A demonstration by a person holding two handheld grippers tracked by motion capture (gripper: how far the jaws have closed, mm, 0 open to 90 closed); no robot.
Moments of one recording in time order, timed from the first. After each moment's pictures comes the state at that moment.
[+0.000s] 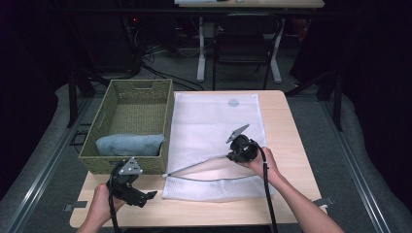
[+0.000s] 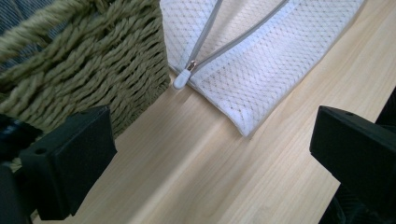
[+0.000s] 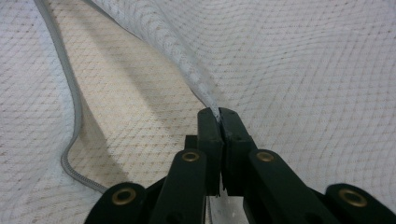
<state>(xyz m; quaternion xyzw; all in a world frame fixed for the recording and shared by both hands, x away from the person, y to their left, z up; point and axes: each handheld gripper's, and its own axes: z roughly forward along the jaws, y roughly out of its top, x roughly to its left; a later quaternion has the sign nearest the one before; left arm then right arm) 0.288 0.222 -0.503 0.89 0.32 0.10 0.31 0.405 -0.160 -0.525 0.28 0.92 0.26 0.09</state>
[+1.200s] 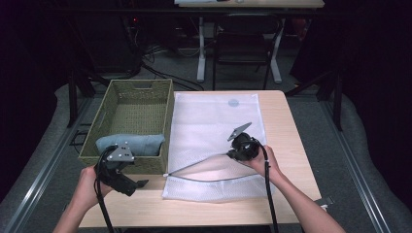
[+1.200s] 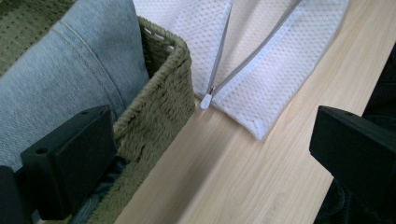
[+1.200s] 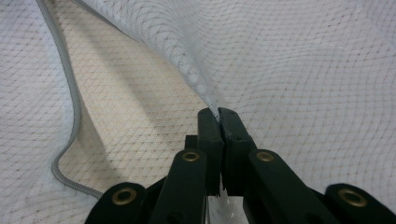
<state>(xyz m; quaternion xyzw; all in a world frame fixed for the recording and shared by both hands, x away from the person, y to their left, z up) 0.305 0.232 -0.443 0.91 0.25 0.12 0.30 0.407 -0.163 -0.518 0.27 0.92 0.28 0.09</state>
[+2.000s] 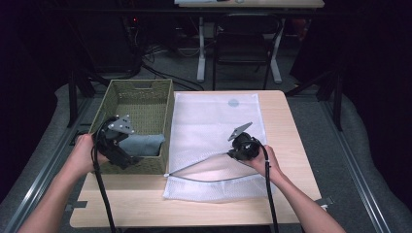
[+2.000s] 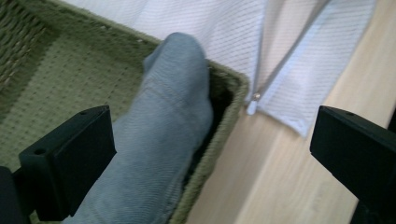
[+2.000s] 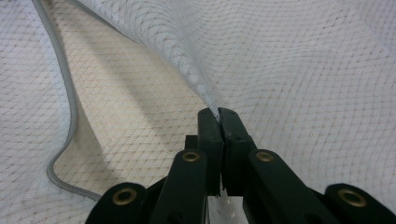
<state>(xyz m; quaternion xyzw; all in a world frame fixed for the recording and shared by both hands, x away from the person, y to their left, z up) 0.358 0.233 -0.393 0.94 0.20 0.13 0.24 0.406 -0.165 -0.517 0.27 0.92 0.28 0.10</state>
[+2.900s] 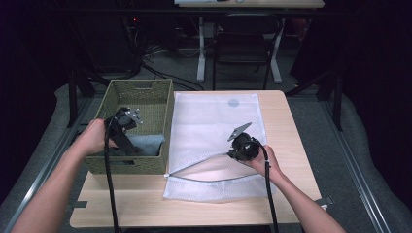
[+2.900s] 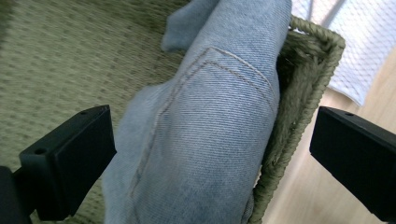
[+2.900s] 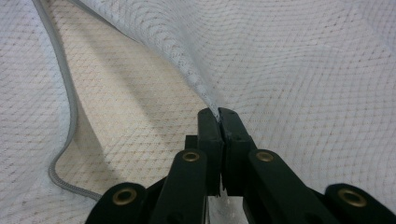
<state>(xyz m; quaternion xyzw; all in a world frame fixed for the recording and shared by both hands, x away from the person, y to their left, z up) 0.424 0.233 -0.422 0.97 0.19 0.07 0.15 0.406 -0.164 -0.518 0.27 0.92 0.28 0.10</state>
